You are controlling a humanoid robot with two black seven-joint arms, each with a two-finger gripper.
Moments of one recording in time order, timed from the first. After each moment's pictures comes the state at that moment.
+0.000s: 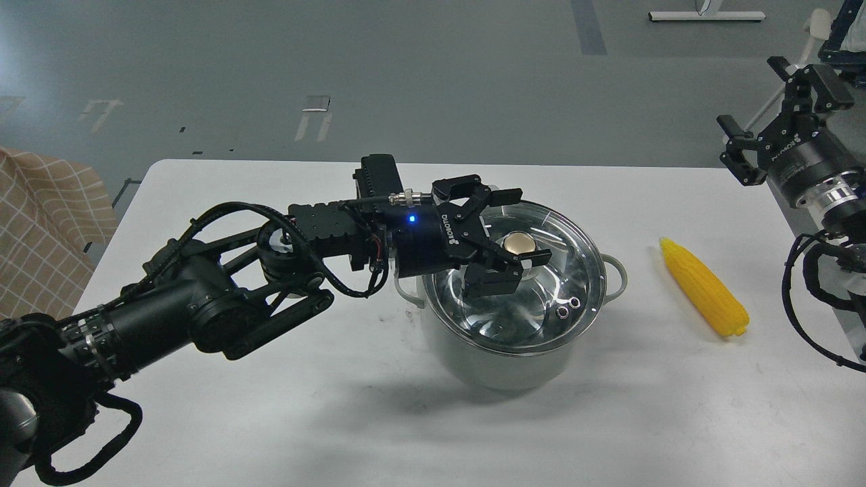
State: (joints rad) left arm -0.80 0.24 -0.53 -1.20 2.18 0.05 -0.49; right arm 0.73 -0.46 0.95 0.62 -0.46 0.49 0.34
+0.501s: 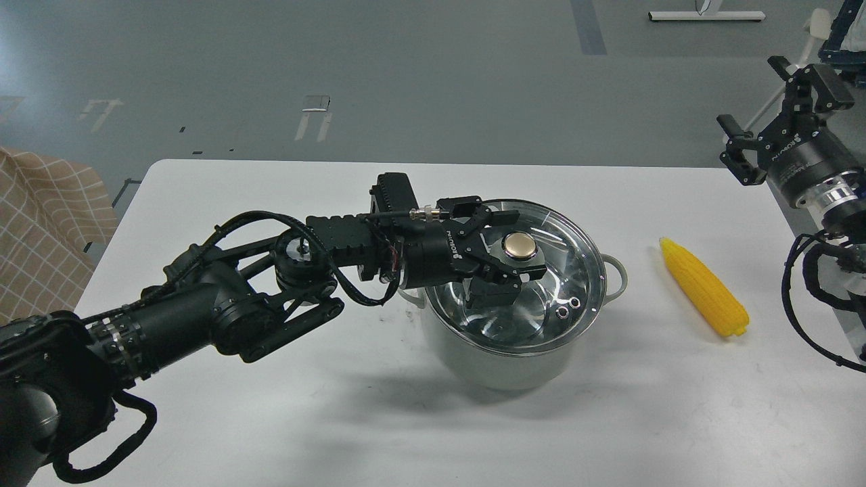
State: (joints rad) left arm -0.81 0.20 -0.48 -1.12 2.18 0.05 -0.49; right arm 0.73 -0.46 0.95 0.62 -0.46 0.49 0.34
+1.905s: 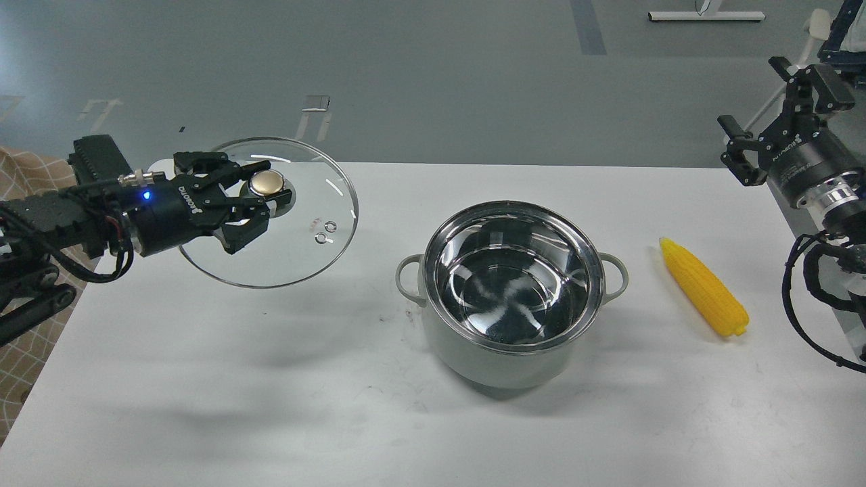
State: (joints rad) left arm -0.57 0.97 -0.48 -1.27 1.92 0.32 -0.49; right arm 0.73 -0.46 0.95 0.62 -0.46 0.49 0.34
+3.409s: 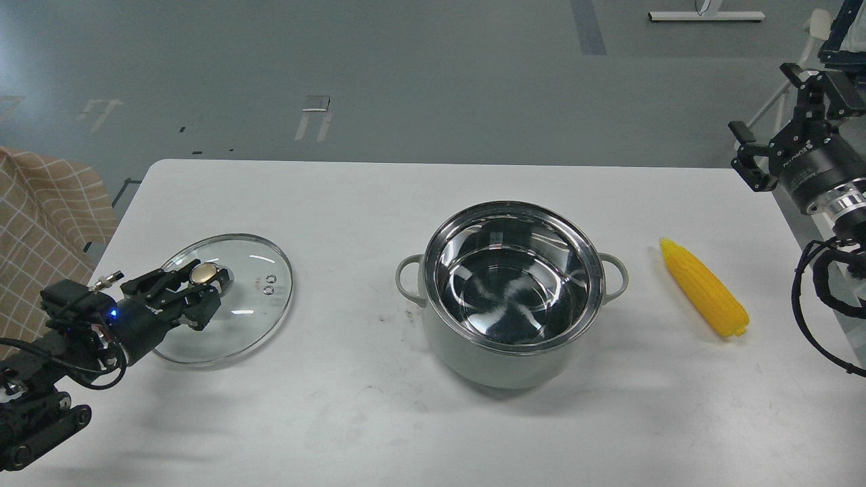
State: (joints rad) left arm -0.33 0.71 -0.47 -0.83 1.67 0.49 -0.49; right arm 0.71 -0.47 0.96 0.62 -0.46 0.49 0.34
